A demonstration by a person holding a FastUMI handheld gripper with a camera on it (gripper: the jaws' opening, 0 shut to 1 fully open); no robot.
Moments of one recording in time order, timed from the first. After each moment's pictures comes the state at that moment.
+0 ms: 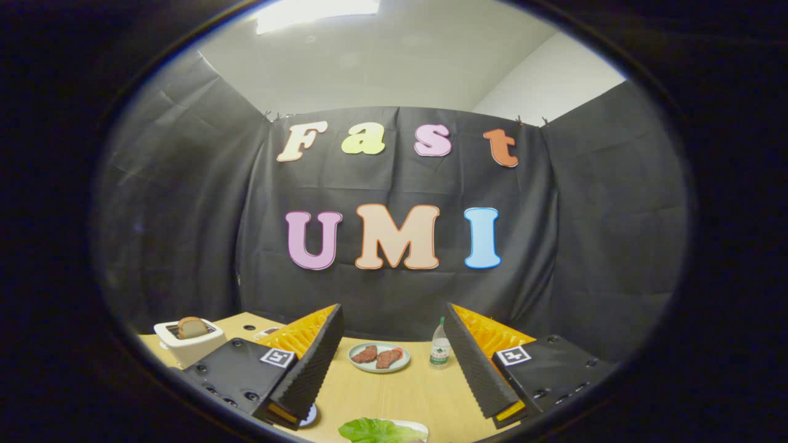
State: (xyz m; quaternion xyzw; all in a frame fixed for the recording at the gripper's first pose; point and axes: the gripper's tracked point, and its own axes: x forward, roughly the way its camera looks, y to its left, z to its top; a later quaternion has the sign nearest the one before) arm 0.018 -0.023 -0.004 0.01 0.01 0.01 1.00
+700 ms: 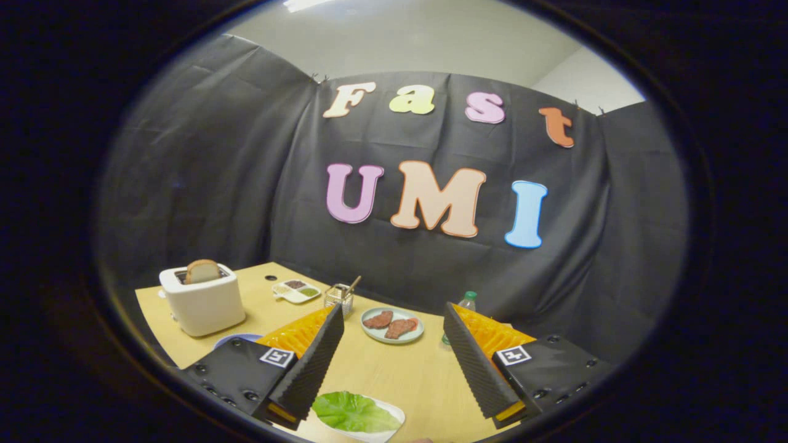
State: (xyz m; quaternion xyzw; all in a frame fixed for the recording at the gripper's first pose) arm 0.035 -0.021 -0.076 -0.06 0.11 0.13 0.98
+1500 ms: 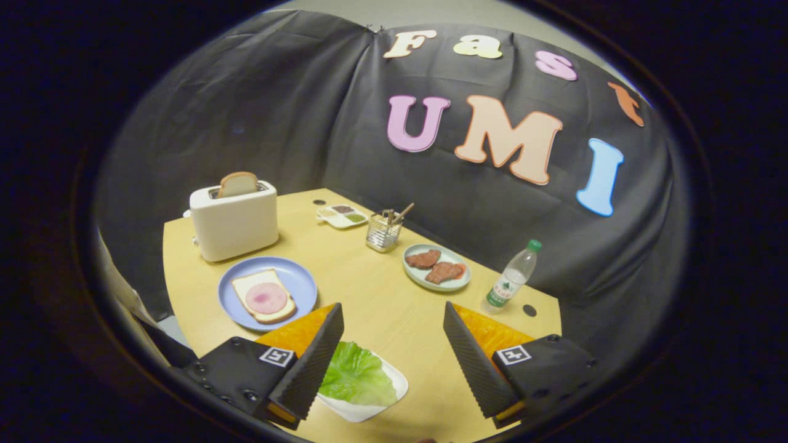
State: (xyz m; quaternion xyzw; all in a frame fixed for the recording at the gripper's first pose) arm 0.033 -0.007 -0.204 -0.13 0.25 0.27 0.92
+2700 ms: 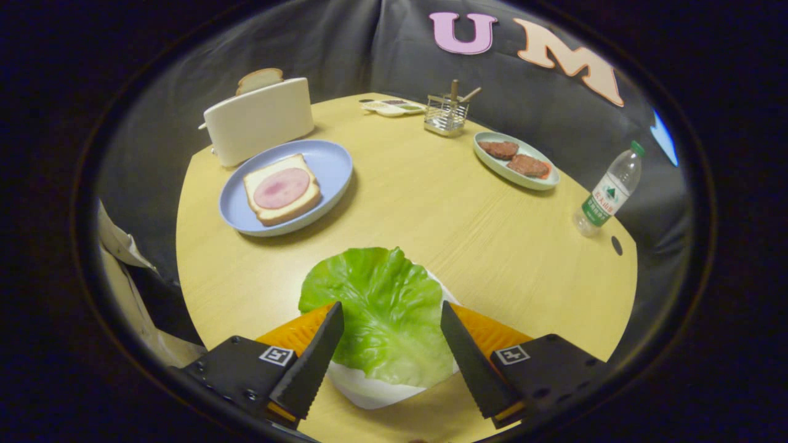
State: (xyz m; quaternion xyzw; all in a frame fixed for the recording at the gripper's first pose) arm -0.018 -0.006 -0.379 -0.16 0.46 0.36 0.80
